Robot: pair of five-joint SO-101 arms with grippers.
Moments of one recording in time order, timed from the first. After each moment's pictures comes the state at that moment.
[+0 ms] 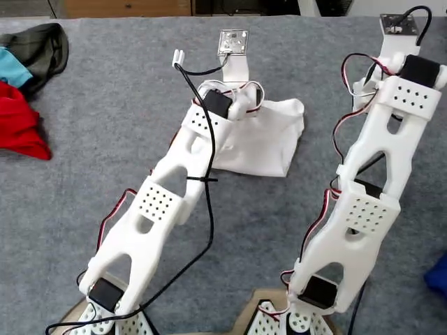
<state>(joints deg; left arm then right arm) 25.4 72.7 -86.2 65.5 13.1 20.0 42.2 -63.0 99.6 7.8</state>
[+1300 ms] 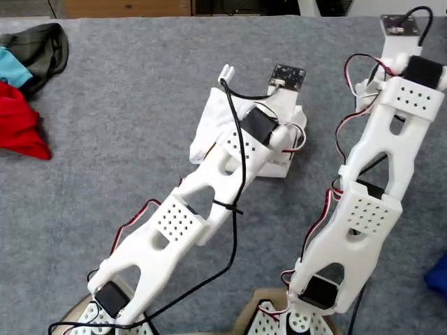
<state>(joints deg) 39.6 65.8 -92.4 100.2 13.1 21.3 42.2 -63.0 99.6 9.5</state>
